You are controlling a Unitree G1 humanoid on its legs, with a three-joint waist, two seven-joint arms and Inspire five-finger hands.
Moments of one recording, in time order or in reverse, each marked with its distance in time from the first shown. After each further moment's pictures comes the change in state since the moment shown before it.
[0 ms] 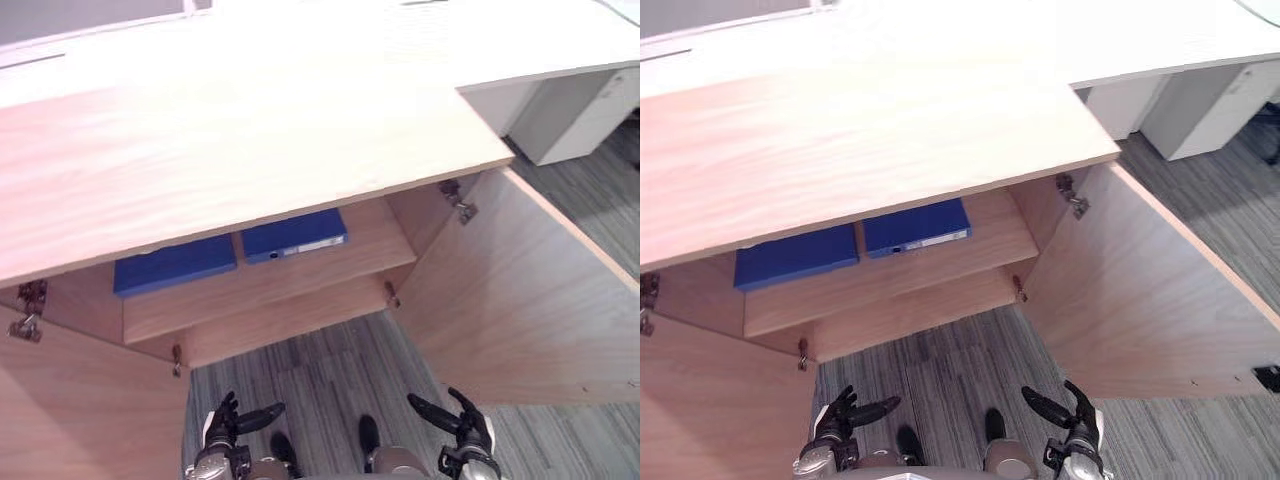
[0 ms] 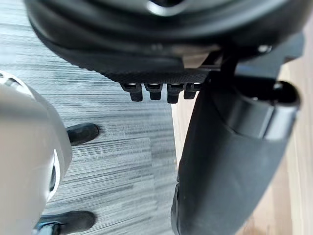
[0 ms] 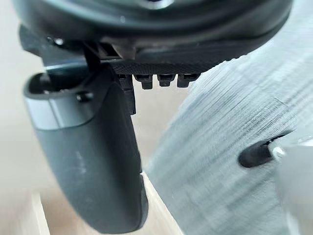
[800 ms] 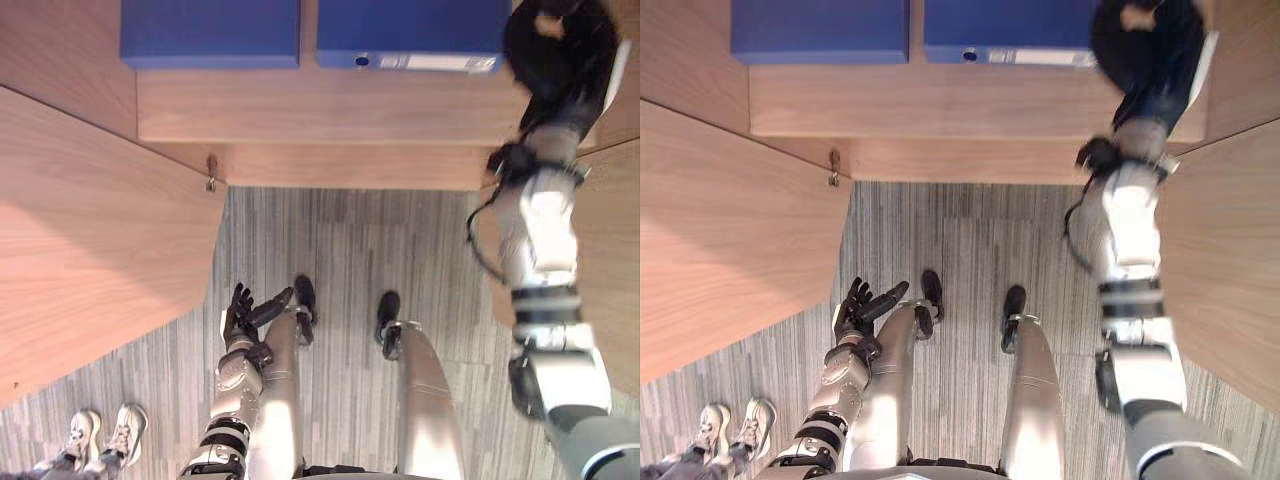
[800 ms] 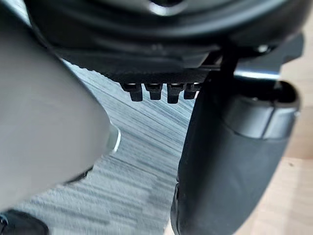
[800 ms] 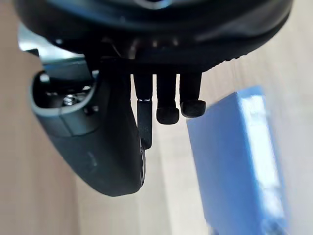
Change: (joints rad) left arm -0.206 -0.084 -0.004 -0.280 -0.255 -0.065 0.062; right arm -0.619 -0.286 0.412 -0.735 0.128 -0.061 -0.152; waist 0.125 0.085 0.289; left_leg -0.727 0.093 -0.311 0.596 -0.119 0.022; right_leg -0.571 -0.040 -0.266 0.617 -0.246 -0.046
